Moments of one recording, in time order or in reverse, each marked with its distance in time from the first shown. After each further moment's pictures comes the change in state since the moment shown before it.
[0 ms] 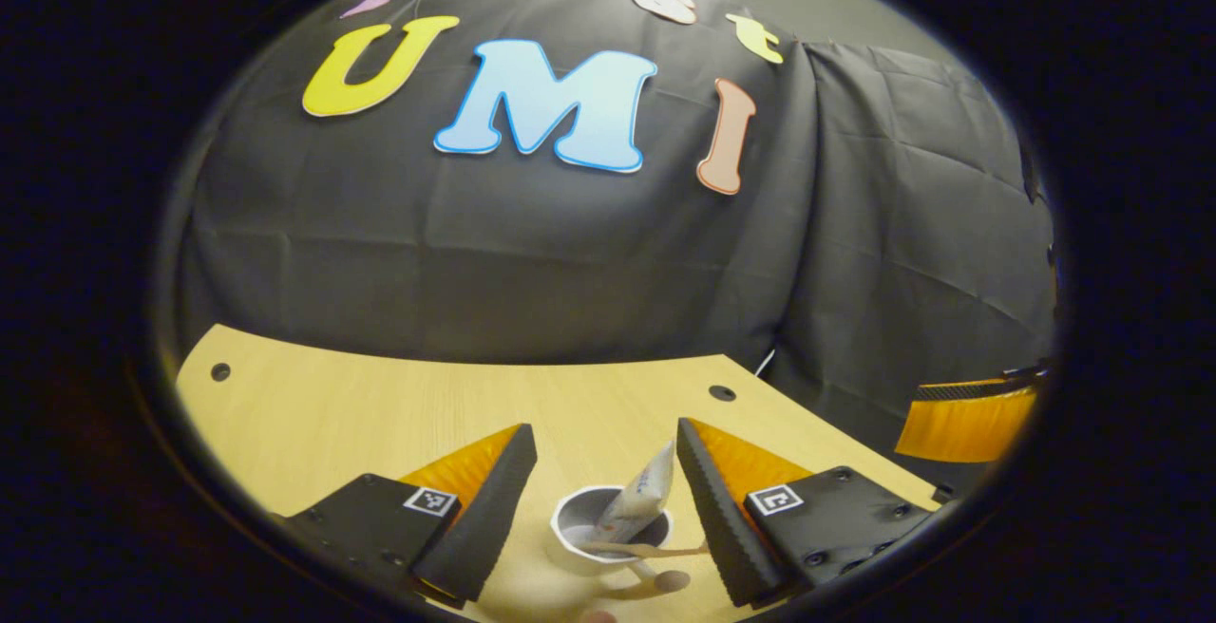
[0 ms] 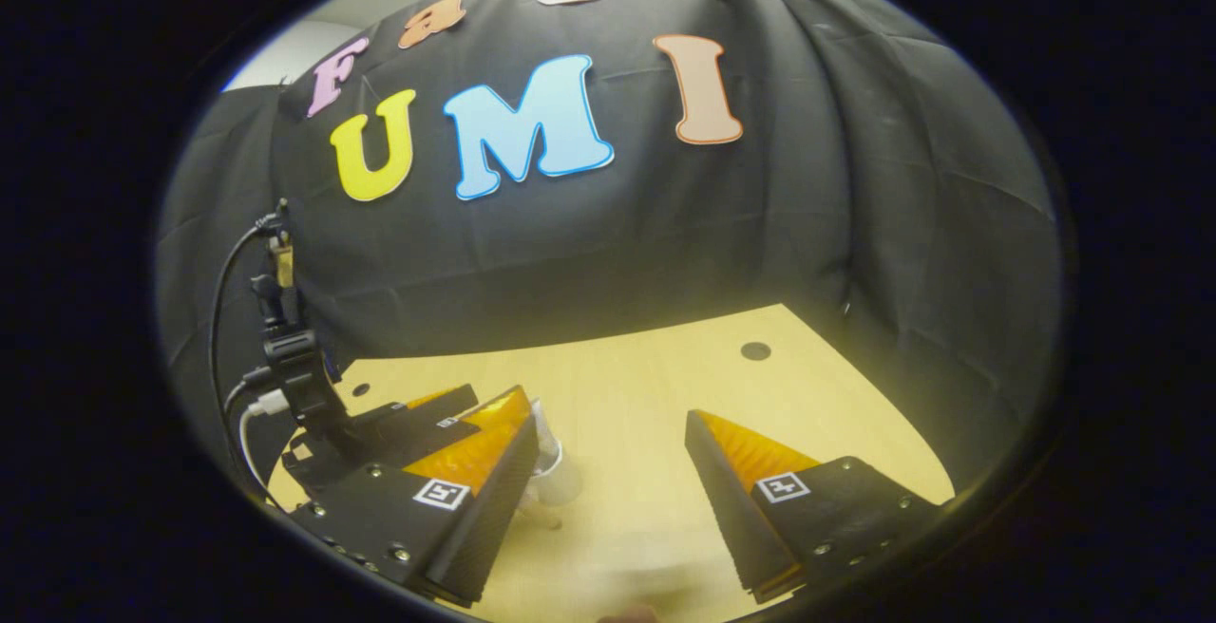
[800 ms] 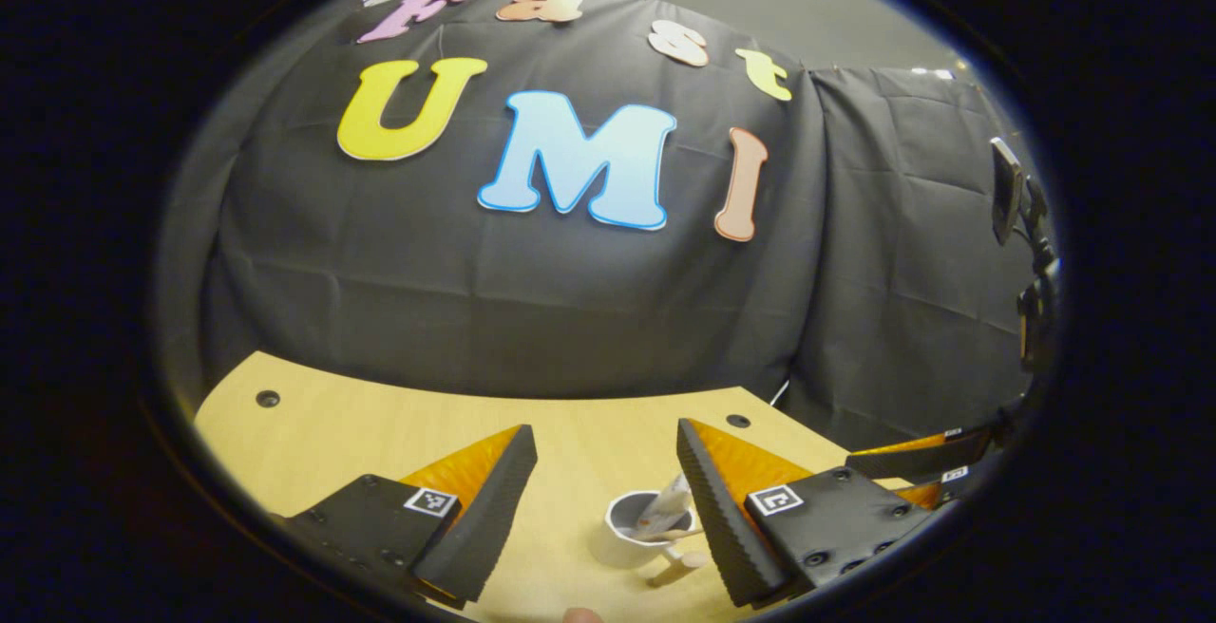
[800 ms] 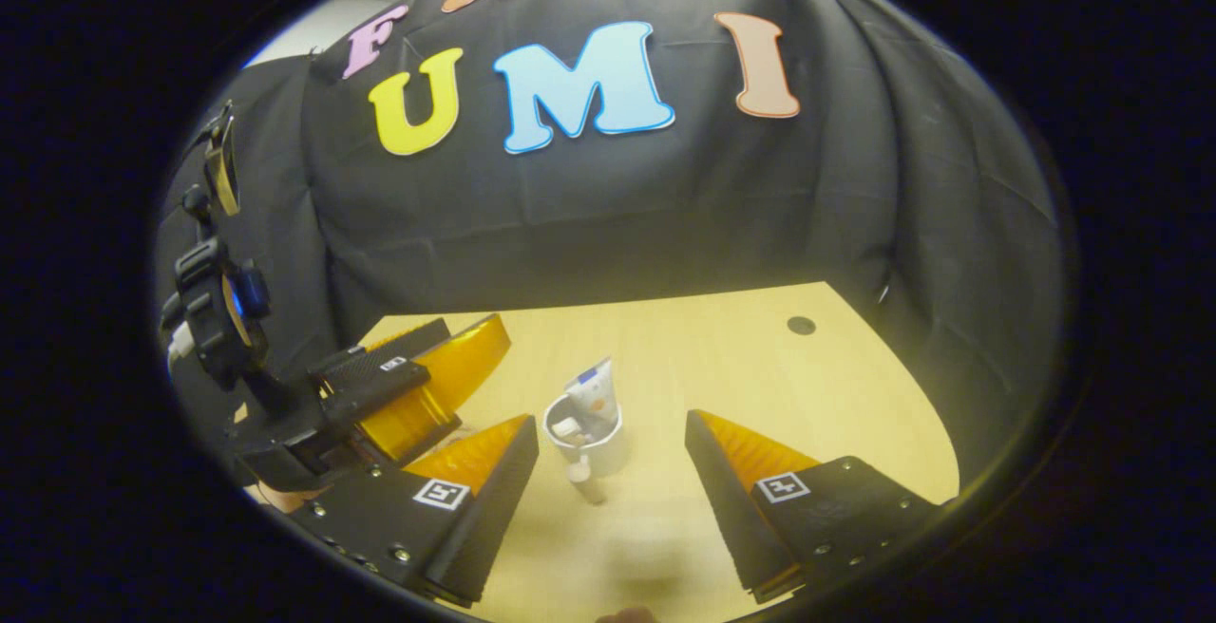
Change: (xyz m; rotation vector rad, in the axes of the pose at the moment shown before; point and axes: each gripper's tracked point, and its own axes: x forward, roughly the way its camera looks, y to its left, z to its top) left arm -0.076 0.029 0.055 0.011 -0.121 0.070; right arm 0.004 0.058 -0.036 -0.079 0.133 0.086
